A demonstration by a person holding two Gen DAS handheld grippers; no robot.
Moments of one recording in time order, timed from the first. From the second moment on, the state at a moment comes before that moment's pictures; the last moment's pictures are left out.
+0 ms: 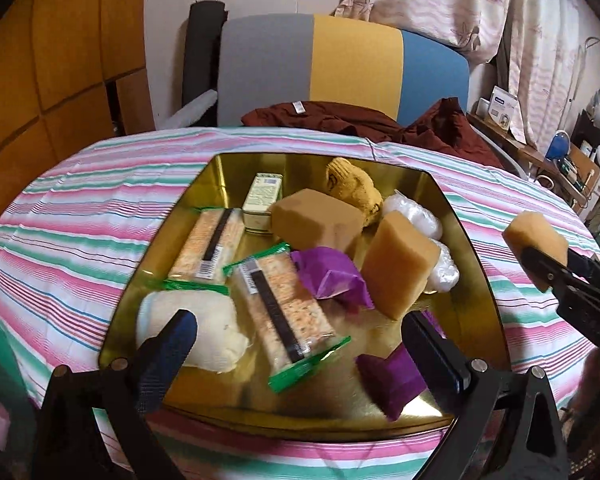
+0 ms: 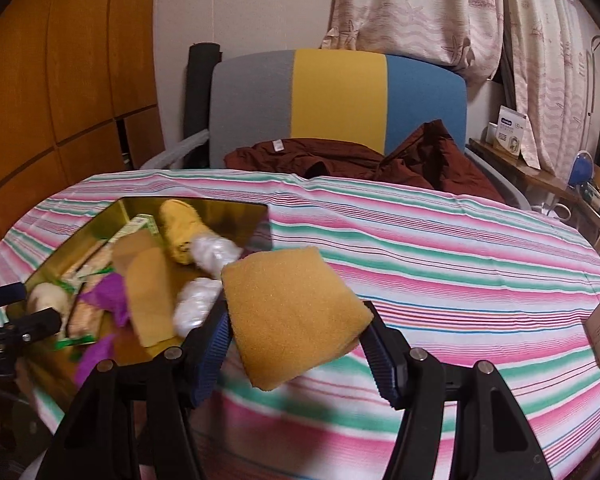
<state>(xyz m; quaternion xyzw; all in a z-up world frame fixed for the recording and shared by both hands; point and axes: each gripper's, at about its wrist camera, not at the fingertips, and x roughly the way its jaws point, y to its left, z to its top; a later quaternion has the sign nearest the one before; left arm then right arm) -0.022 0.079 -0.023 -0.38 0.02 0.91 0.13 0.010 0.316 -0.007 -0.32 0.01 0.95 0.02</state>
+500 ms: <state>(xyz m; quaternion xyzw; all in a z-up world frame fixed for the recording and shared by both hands) -0.005 0.045 -0.014 -0.35 0.02 0.93 0.06 0.035 0.267 0.022 -0.32 0.02 0.95 -0.03</state>
